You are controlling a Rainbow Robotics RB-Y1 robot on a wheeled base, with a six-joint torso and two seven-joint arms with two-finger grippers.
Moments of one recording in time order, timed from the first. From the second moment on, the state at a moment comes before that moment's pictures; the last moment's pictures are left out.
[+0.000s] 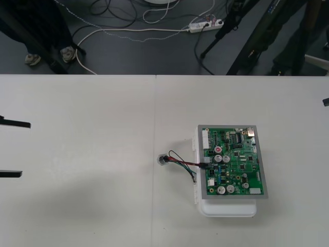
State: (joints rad) right arm -0.15 -1.19 -0.20 -1.56 1.17 -1.56 0.11; left arm 0.01 1.11 0.15 -1.54 -0.93 -1.52 -0.50
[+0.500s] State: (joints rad) right arm -0.14 -1.19 -0.26 -1.56 1.21 -1.56 0.11; left arm 0.02 1.24 0.15 -1.55 -0.81 -1.52 -0.50
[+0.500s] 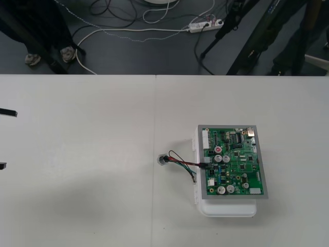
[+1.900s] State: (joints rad) right arm -0.05 -1.19 -0.33 -1.56 1.19 -1.56 0.11; left arm 0.02 1.25 0.18 -1.55 -0.82 -1.53 -0.42
